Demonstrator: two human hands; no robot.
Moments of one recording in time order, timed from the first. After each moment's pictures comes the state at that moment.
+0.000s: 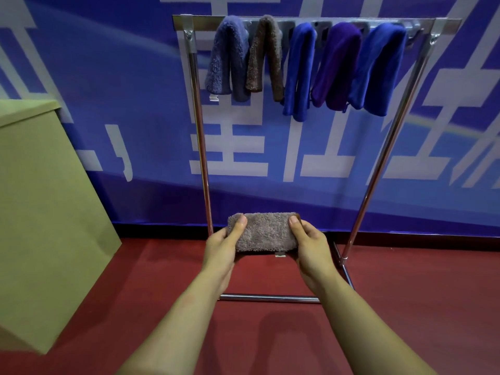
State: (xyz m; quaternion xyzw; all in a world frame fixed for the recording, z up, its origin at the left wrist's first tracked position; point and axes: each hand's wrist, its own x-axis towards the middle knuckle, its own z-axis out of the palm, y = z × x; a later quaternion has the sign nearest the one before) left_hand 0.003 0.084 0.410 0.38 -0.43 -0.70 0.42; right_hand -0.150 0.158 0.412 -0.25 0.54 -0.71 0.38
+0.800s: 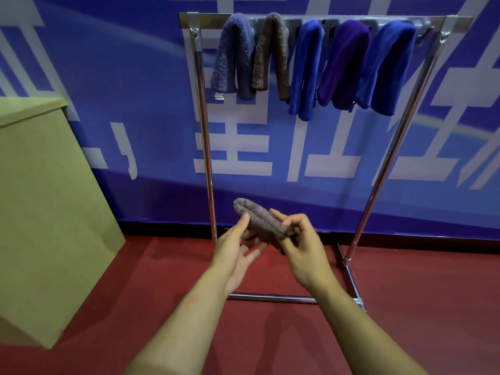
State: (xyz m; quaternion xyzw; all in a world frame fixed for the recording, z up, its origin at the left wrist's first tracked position) left_hand -0.004 0.091 0.419 0.34 -0.33 -0.78 0.40; right_hand -0.139 0.164 0.407 -0.49 0.53 -0.64 0.28
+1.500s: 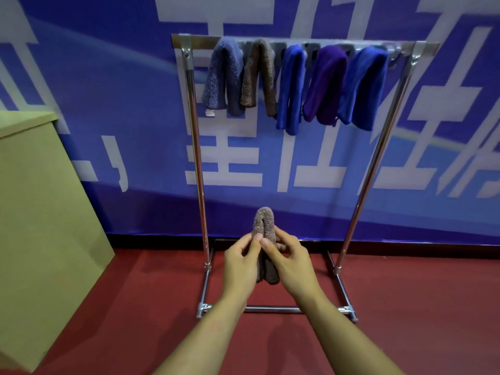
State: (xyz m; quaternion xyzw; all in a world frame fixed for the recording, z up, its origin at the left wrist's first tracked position) left_hand -0.025 0.127 0.422 0.34 -0.56 -0.60 0.47; right_hand -0.131 0.174 0.417 -0.45 0.60 -0.60 0.27
